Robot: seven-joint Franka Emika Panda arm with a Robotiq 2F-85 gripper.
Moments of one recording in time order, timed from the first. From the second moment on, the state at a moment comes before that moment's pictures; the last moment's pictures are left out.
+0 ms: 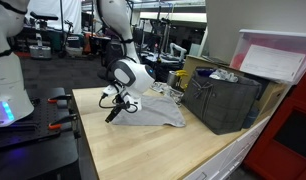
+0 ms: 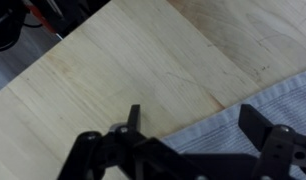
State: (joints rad) arm -0.28 0.52 -0.11 -2.31 0.48 2.34 -0.03
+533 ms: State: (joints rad) arm -0.32 0.52 -0.13 -2.28 0.51 2.36 -0.03
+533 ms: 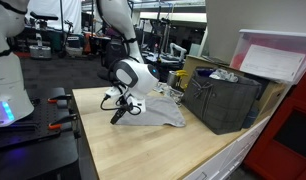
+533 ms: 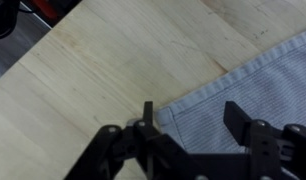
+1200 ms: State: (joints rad) arm -0.31 0.53 -0.11 -2.26 0.51 2.36 -0.03
